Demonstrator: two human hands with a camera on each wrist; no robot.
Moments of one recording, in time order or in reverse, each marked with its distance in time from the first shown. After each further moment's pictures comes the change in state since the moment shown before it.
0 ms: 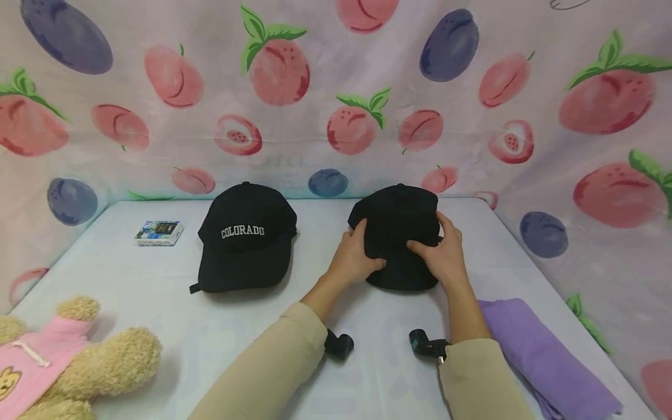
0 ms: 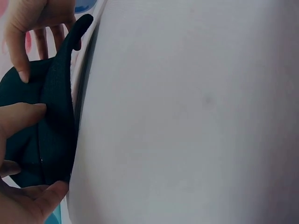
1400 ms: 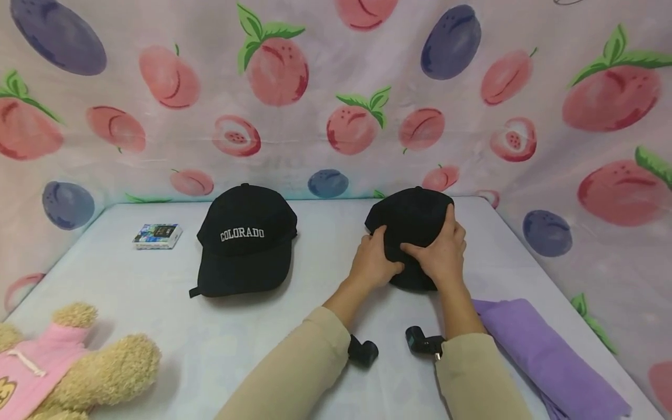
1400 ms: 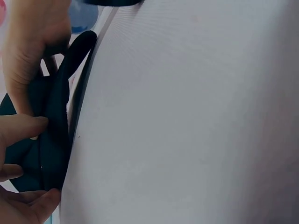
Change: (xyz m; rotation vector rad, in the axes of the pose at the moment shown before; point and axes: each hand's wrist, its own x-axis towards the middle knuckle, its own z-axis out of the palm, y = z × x) left_hand 0.006 0.019 0.032 0.078 0.035 -0.001; right_hand 0.006 0.003 0.013 -0.270 0.162 -0.037
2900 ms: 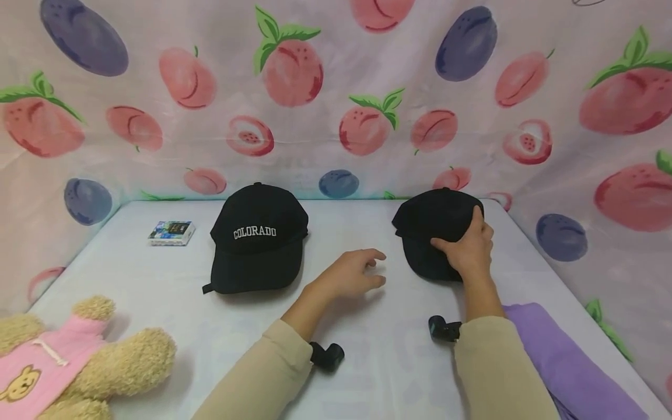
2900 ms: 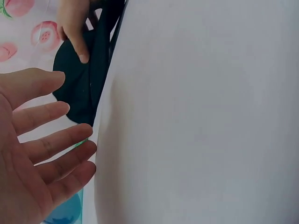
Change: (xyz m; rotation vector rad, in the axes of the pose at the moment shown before) left_hand -0.026 -0.049 -0.062 0.096 -0.316 0.250; right_hand 0.029 0.020 -0.019 -0.058 -0.046 0.087
